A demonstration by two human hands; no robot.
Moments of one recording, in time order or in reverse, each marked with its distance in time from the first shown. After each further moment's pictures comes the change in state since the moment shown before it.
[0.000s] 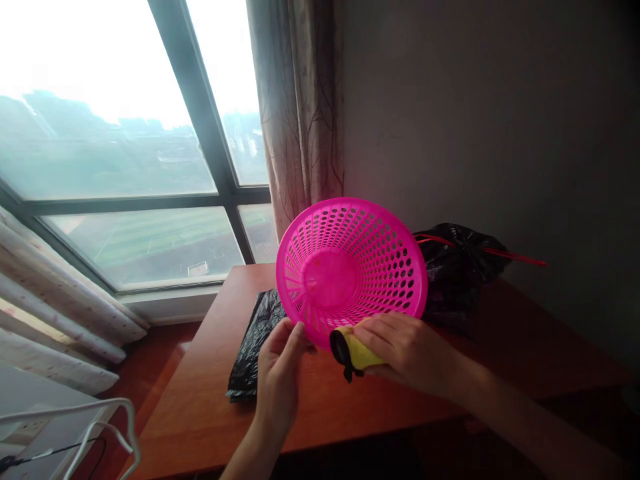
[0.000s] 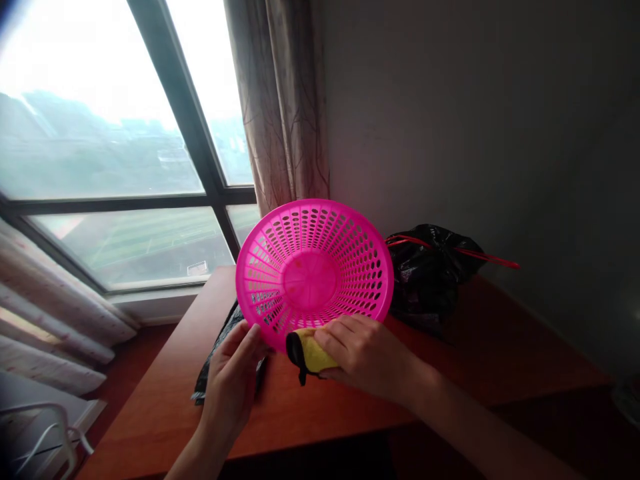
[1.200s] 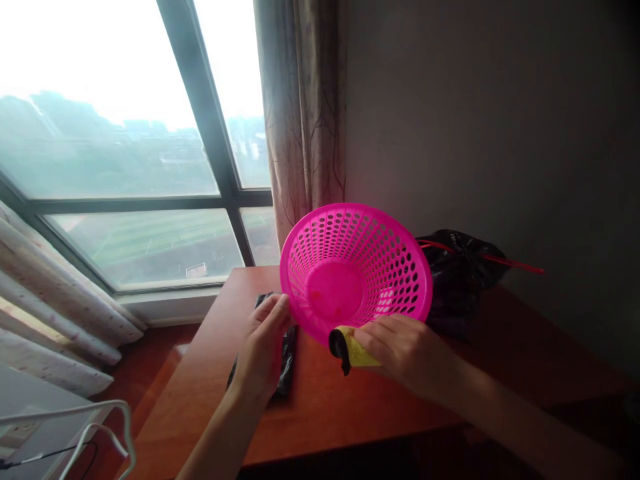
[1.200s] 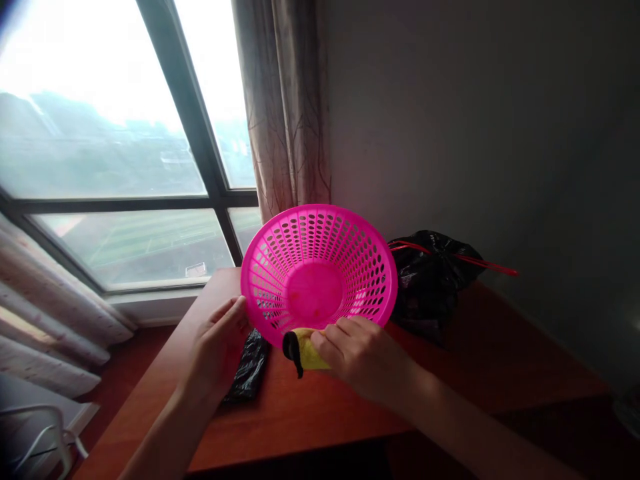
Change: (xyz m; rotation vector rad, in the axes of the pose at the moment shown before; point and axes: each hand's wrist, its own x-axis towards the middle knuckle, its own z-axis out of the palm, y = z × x) left_hand 0.036 0.037 -0.002 -0.148 -0.032 -0.005; right_hand 0.008 -0.005 -0.009 -0.145 0.061 -0.025
